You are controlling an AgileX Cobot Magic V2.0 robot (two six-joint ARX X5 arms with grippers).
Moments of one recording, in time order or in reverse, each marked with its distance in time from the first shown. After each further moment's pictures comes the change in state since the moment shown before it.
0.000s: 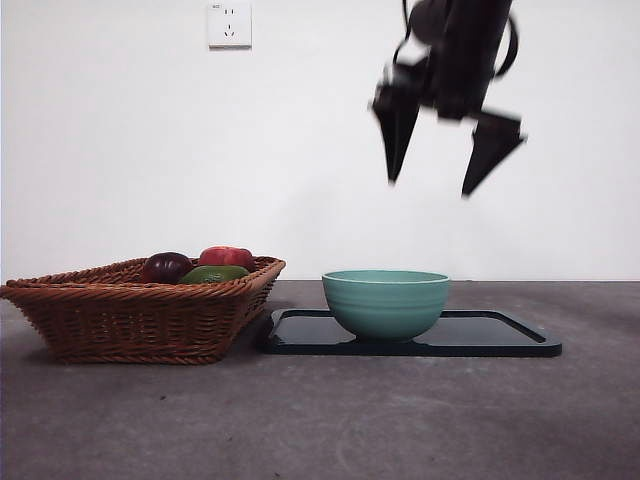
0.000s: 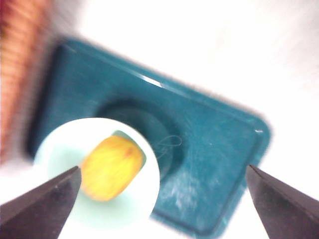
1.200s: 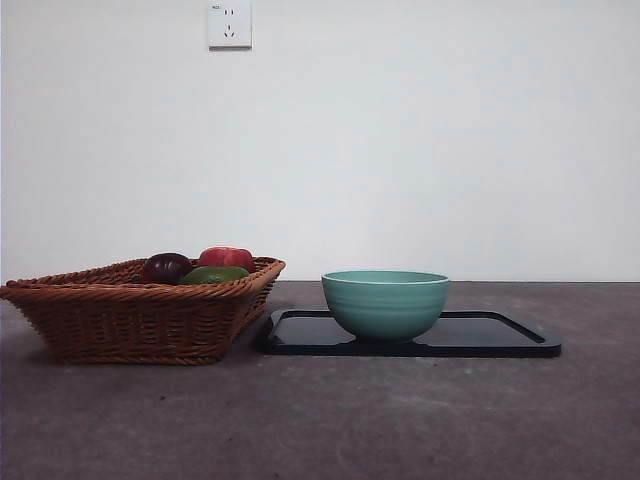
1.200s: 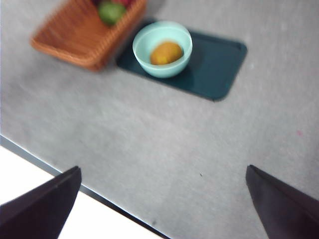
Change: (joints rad) left arm 0.000 0.000 0.000 0.000 0.000 0.000; right arm 0.094 -1.711 -1.119 0.000 0.019 0.092
